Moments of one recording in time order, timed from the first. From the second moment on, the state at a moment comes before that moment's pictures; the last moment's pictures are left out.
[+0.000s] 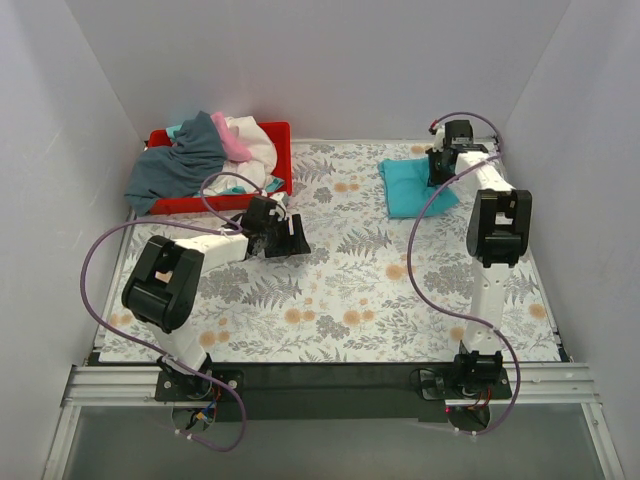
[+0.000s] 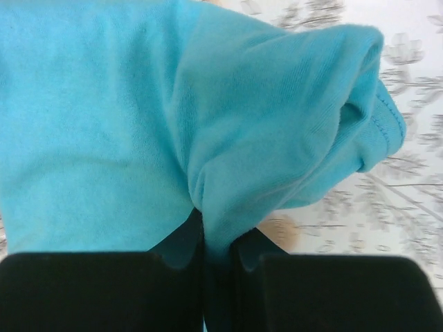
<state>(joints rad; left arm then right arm) -0.44 1.73 0.92 -0.03 0.26 -0.49 0.04 2.29 1.90 -0.55 -0.10 -0.07</state>
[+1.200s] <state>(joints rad) -0.41 1.70 0.88 0.00 0.26 -0.49 -0.11 2.37 2.00 -0.47 0.24 -0.24</state>
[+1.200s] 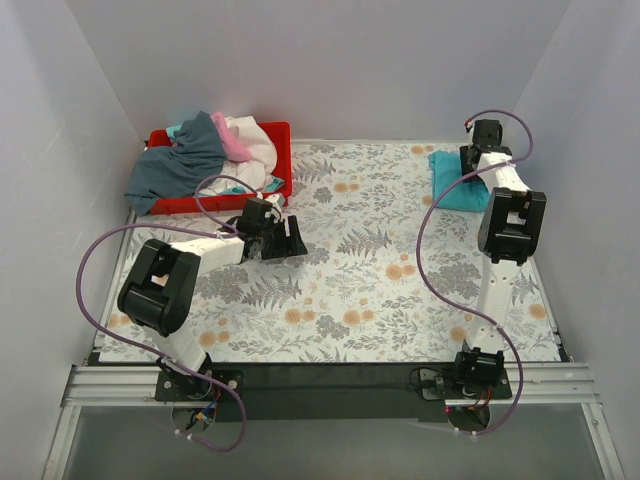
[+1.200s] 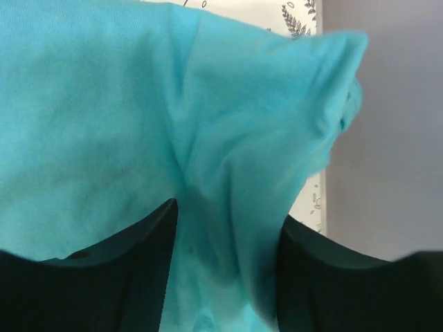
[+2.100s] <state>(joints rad) -0.41 1.50 0.76 0.05 0.24 -0.51 -0.07 1.79 1.15 0.02 0.38 -0.07</state>
